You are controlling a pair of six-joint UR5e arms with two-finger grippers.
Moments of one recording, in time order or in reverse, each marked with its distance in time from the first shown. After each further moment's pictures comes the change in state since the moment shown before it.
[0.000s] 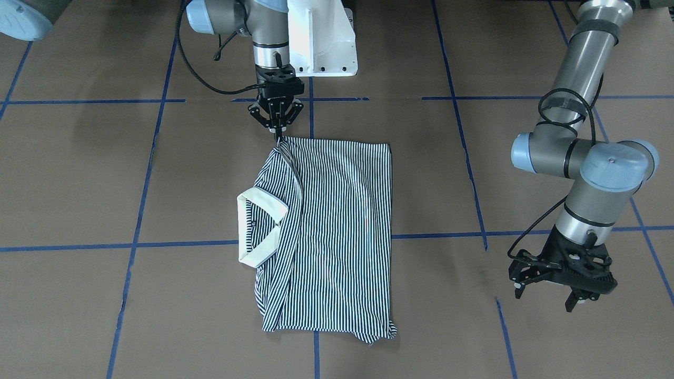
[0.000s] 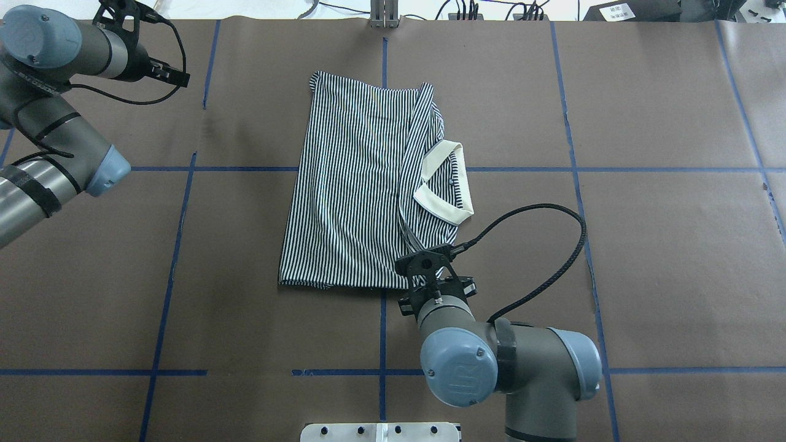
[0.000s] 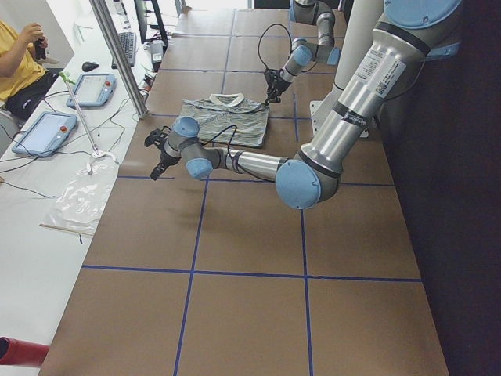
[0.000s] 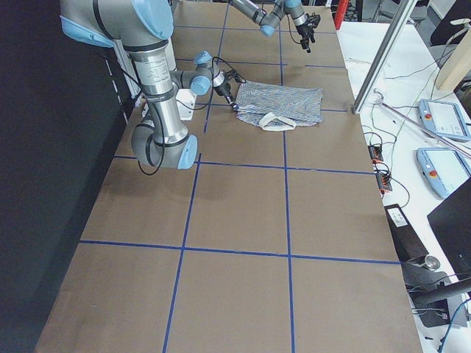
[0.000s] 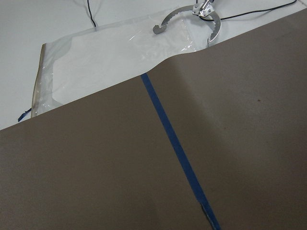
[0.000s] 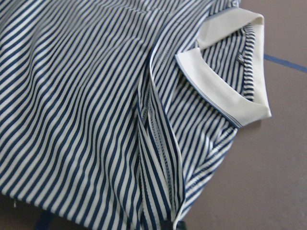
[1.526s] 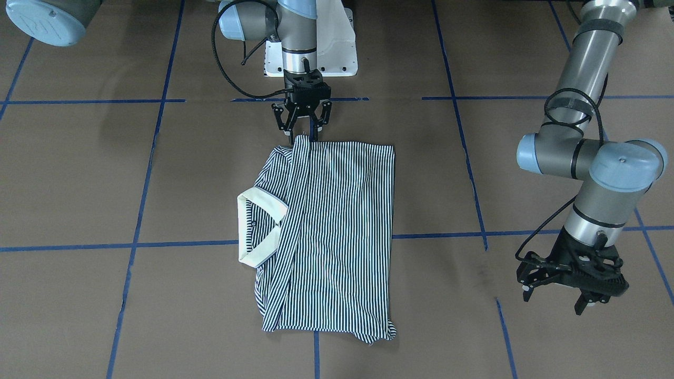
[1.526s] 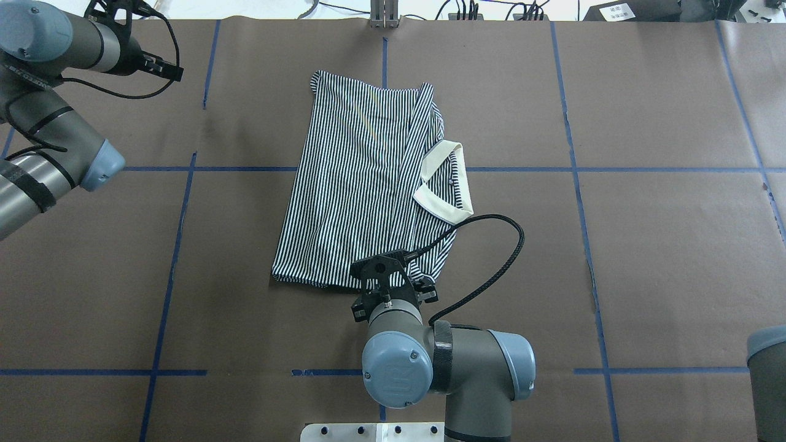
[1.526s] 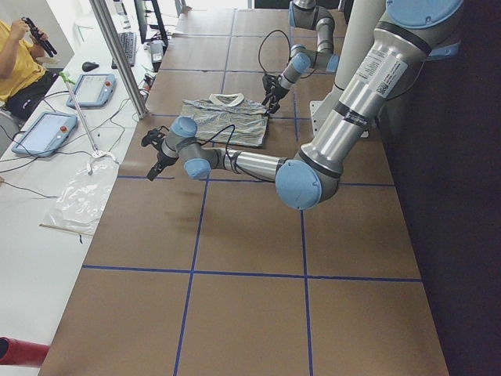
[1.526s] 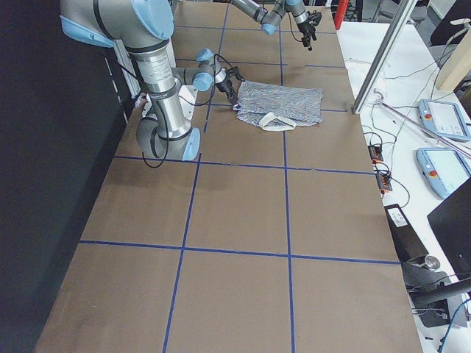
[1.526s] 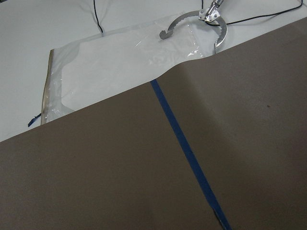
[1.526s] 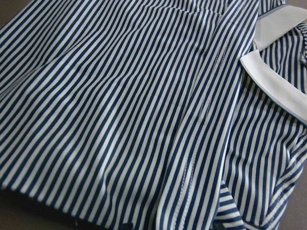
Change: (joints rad) left arm -0.018 0.000 0.000 0.001 -0.002 0.016; right arm -0.018 0.191 -0.187 0.011 -0.006 0.026
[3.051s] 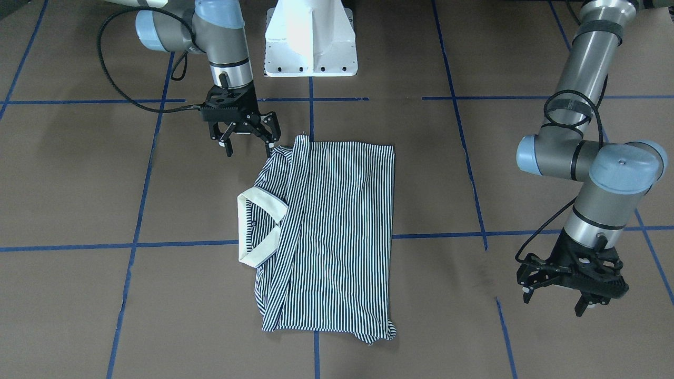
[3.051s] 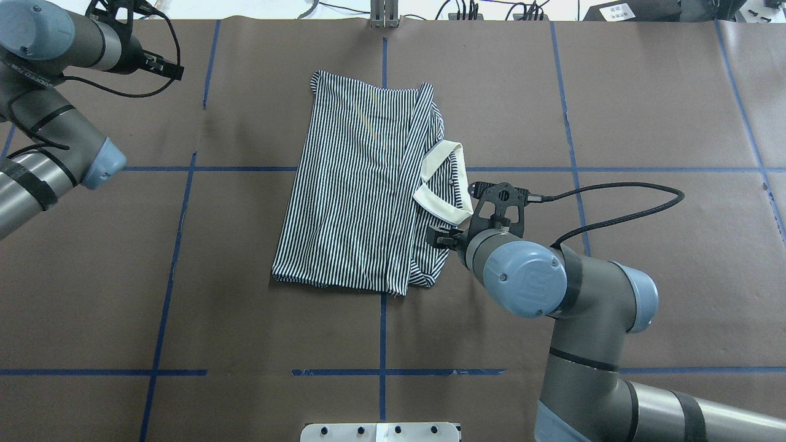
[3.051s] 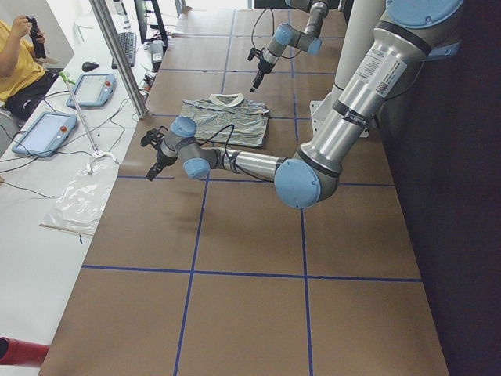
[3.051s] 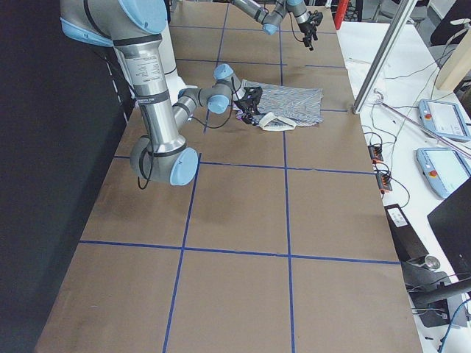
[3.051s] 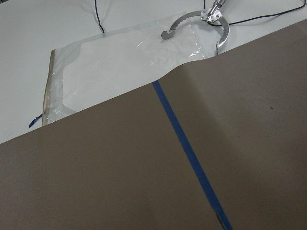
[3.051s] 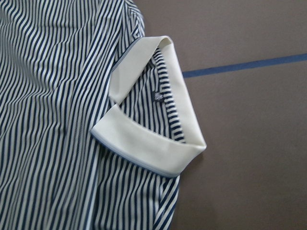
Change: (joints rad) left arm -0.001 -0.007 0.011 -0.002 0.002 0.001; right arm 0.162 -0.204 0.202 0.076 0.171 0.264
